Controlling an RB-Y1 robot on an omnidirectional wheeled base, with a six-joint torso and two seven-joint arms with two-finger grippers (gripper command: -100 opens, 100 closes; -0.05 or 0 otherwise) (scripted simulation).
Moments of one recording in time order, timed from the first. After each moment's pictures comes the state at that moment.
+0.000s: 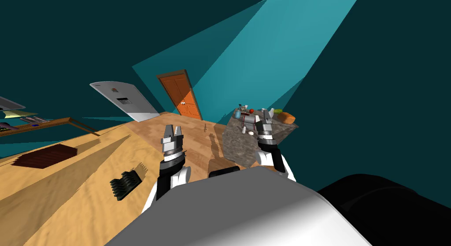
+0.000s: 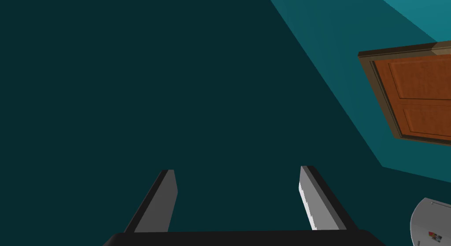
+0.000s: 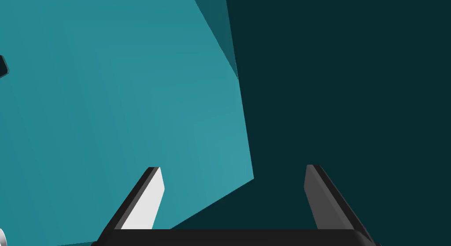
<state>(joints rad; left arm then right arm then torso) 0.48 -0.02 -0.01 -2.23 -0.08 -0.60 -0.13 0.46 0.01 -0.06 -2.38 0.02 -0.37 0.02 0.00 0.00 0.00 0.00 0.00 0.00</state>
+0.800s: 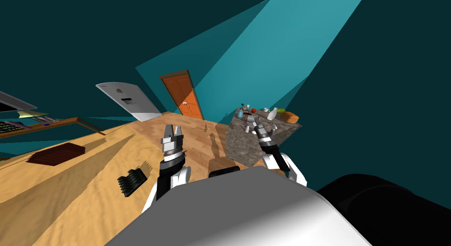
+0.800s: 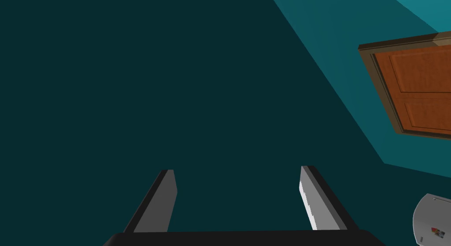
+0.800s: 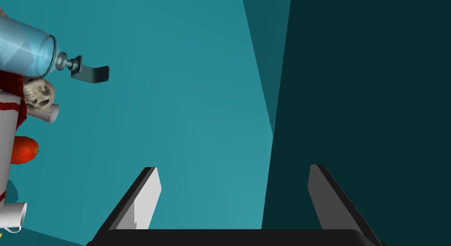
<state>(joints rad) 0.48 -0.02 -0.01 -2.23 -0.08 -0.60 -0.13 0.53 -0.21 -0.10 -2.28 0.09 -0.27 0.04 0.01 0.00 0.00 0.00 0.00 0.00</state>
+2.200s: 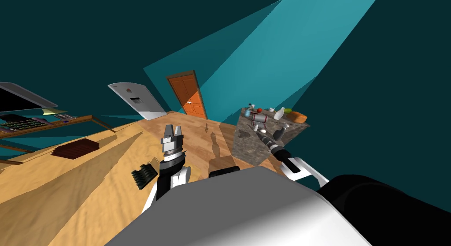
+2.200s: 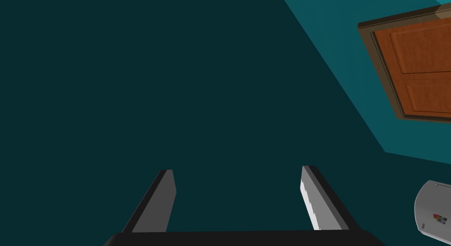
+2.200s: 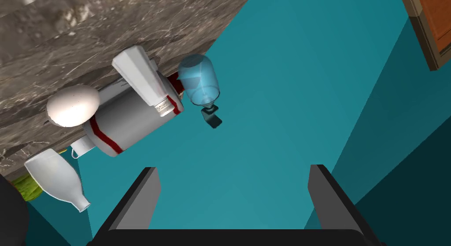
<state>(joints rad) 0.48 -0.02 -0.01 -2.23 -0.08 -0.60 -0.13 0.69 -0.59 -0.17 -2.06 0.31 0.00 0.08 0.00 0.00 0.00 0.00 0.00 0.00</state>
